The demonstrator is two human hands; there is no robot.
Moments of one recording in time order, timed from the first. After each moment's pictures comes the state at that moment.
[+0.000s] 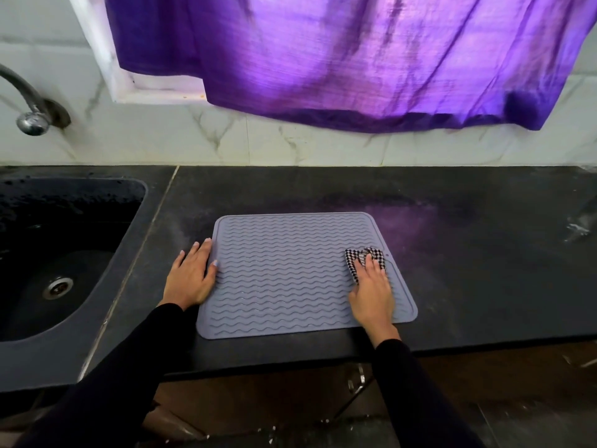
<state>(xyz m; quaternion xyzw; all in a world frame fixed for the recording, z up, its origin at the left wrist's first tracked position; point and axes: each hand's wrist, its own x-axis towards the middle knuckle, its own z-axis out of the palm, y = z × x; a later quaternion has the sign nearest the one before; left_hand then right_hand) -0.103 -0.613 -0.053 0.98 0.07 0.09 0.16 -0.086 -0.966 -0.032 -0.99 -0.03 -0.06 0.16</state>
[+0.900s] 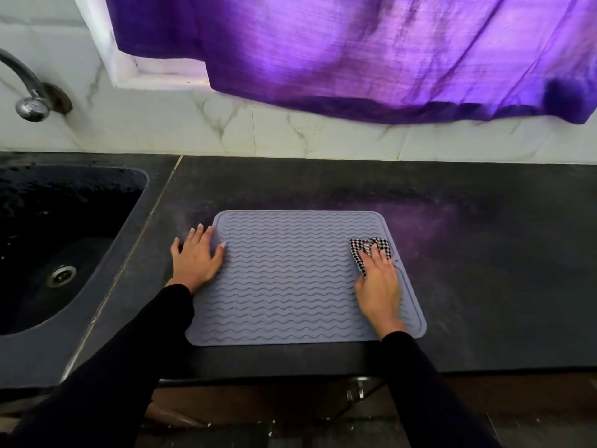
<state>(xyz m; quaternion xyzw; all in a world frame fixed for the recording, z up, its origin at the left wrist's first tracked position) -0.062 -0.627 -0.047 0.97 0.17 0.11 0.15 -0.043 -0.971 -0.030 -0.98 -0.05 -0.08 0.18</state>
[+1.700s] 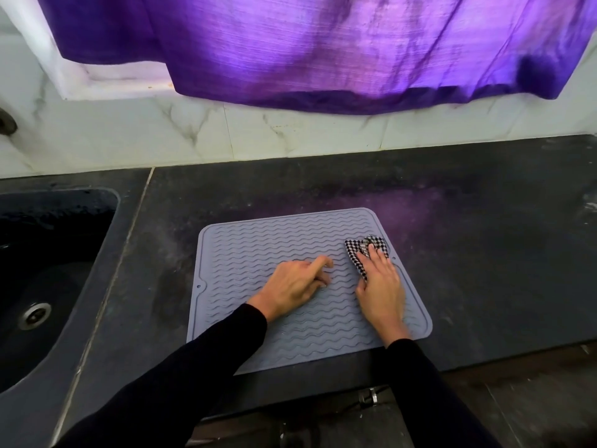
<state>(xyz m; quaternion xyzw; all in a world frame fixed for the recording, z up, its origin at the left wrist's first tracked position) -0.038 -0.777 -0.023 0.90 -0.34 0.12 0.24 -0.046 -0.967 -0.031 -0.98 -0.01 -0.09 0.19</state>
